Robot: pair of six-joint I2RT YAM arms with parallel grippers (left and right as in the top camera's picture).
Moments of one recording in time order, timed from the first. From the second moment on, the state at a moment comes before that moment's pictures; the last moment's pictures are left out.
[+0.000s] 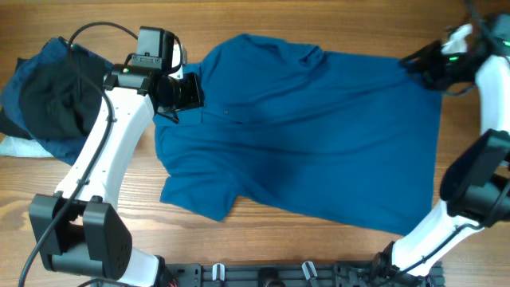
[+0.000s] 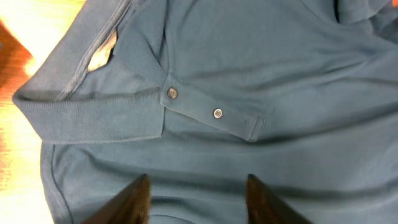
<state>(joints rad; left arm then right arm) -0.16 1.68 1.40 -0.87 0.17 -0.31 -0.32 2.01 1.69 -0.98 -0.55 0.32</state>
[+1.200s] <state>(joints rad) -0.16 1.68 1.40 -0.85 0.17 -0.24 -0.40 1.84 1.37 -0.91 -0.44 0.40</state>
